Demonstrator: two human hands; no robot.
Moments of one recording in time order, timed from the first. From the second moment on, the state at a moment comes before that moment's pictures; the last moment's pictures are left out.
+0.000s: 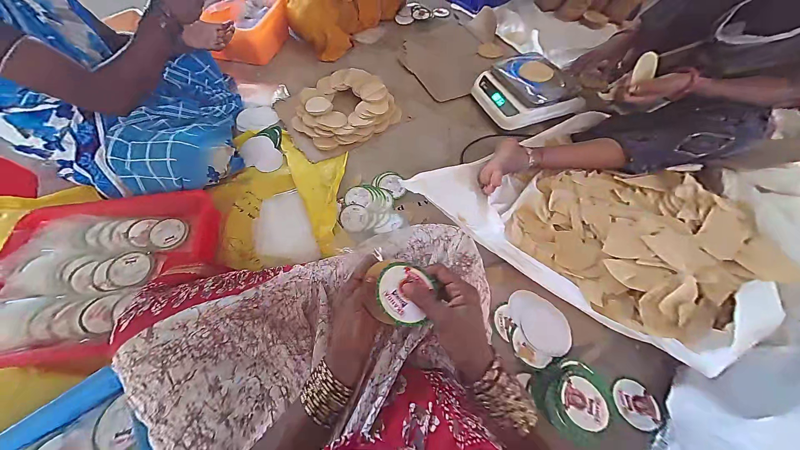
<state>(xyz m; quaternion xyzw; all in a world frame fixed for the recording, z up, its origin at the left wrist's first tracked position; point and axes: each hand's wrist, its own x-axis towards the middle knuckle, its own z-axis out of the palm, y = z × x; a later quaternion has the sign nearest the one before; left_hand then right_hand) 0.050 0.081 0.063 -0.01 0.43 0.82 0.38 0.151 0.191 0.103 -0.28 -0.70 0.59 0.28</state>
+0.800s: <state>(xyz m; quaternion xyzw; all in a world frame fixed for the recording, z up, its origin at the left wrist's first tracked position) 0.004 0.050 0.060 0.32 0.74 0.58 0.14 0.164 0.173 0.126 -0.24 -0.48 0.84 0.02</state>
